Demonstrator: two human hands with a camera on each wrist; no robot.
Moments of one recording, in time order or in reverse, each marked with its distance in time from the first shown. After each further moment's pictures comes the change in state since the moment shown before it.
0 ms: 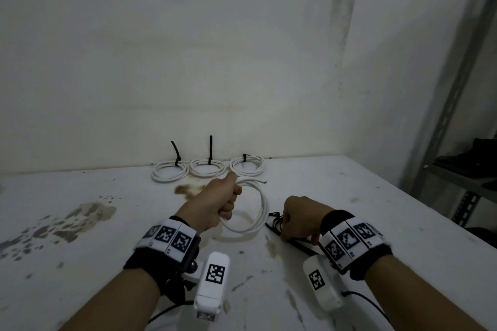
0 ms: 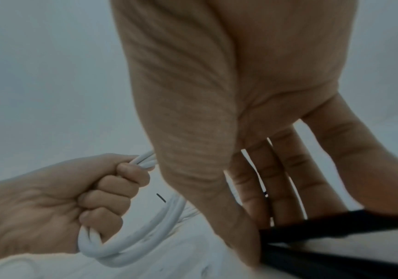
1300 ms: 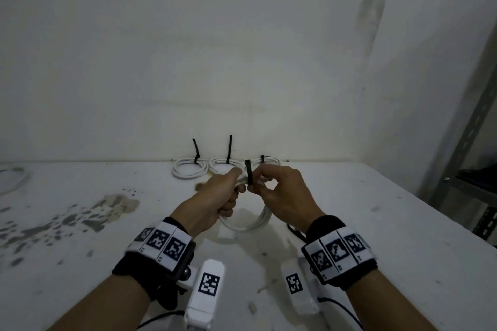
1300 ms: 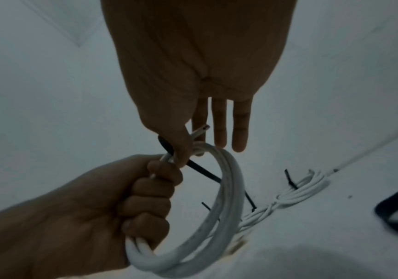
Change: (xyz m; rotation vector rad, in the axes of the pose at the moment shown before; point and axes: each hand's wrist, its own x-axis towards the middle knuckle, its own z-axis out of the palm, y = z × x) left_hand -0.015 -0.002 -0.042 -0.029 0.010 0.078; right_hand 0.007 -0.075 0.004 0.527 0.753 -0.568
